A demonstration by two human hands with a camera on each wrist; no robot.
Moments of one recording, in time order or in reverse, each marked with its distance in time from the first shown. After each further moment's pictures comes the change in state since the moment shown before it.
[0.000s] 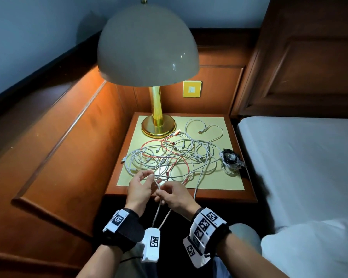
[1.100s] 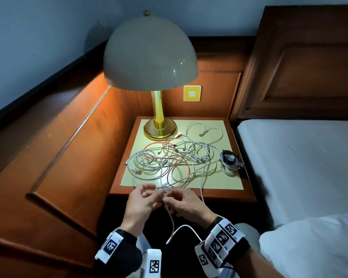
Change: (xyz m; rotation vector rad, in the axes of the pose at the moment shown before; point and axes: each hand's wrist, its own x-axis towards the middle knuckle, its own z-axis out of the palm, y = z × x) left_hand -0.073 0.025 -0.013 -0.010 -0.088 -0.080; right_hand -0.052 -0.017 -0.021 0.102 -0.071 -0.053
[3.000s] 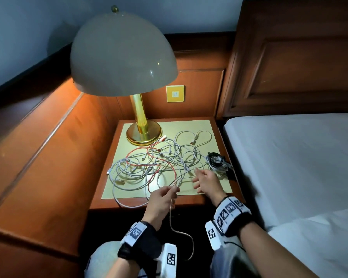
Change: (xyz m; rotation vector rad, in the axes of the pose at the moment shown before) left_hand 0.056 -0.039 0.090 0.230 -0.124 -0.059; right_hand 0.055 0.070 -0.113 0.240 0.549 0.297
